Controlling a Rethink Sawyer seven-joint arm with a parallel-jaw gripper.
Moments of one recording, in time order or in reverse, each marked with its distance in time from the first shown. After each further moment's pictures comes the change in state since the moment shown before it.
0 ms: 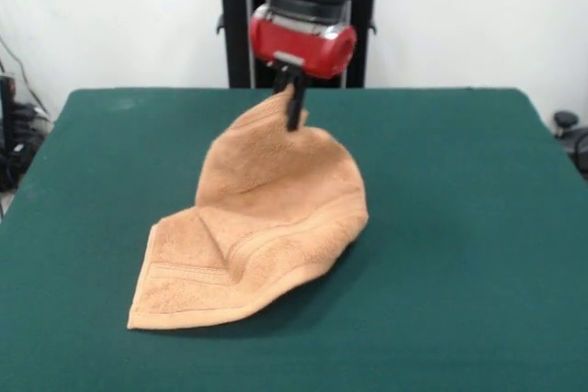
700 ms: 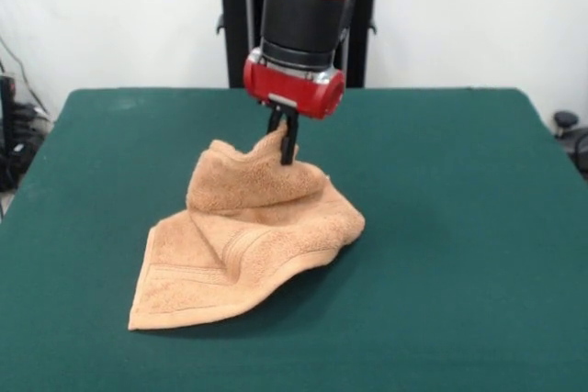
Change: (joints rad) arm -0.018 0.101 0.023 -0.061 -0.047 -0.021 0.000
